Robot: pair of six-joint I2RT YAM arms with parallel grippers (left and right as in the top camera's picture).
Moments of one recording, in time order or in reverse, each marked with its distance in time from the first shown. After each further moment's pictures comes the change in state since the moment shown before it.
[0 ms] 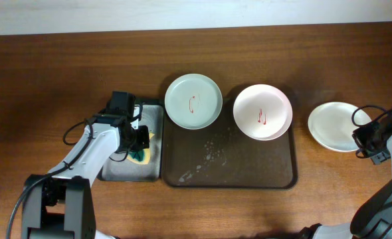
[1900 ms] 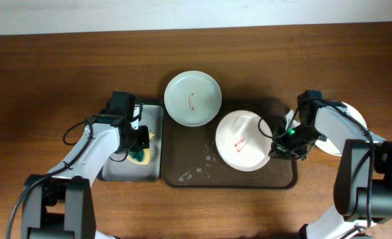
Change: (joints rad) left arm 0.000 0.000 0.000 -0.003 0.000 0.000; right arm 0.536 0.193 -0.040 -0.216 -0.457 -0.285
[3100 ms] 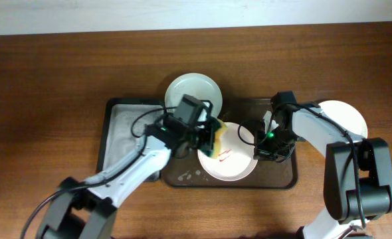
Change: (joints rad) left arm -0.487 0.002 0.051 0.366 0.202 -0.262; right arm 0.189 0.003 -0.012 0.084 0.041 -0.003
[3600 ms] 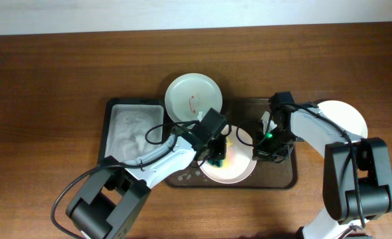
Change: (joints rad) left arm -0.116 0.175 0.053 -0.079 -0.162 -0.185; right arm 0.009 0.000 0.000 -0.003 -0.001 0.000
